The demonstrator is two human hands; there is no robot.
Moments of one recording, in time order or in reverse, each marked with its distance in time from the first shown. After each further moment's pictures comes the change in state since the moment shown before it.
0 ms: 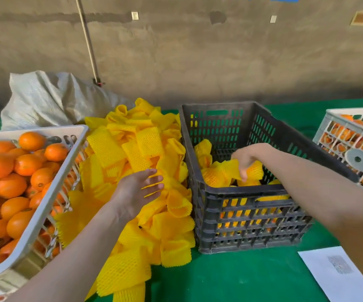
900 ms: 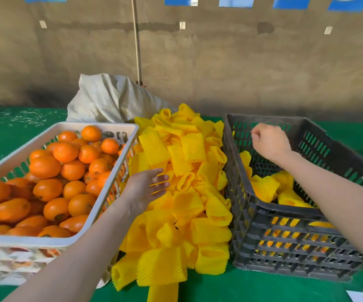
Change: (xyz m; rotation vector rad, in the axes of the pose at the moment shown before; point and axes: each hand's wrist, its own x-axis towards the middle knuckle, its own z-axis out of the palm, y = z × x) left_hand -0.010 0.027 -0.083 -0.041 0.148 0.063; right_hand -0.025 -0.074 -0.048 0.428 1.022 -0.128
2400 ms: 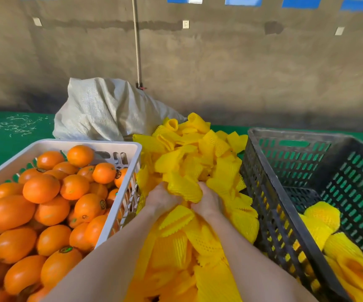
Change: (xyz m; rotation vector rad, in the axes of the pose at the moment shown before) left_hand 0.190 -0.001 -0.007 0.961 0.054 0.126; right_hand 0.007 -0.128 0.225 0.360 -0.424 0.213
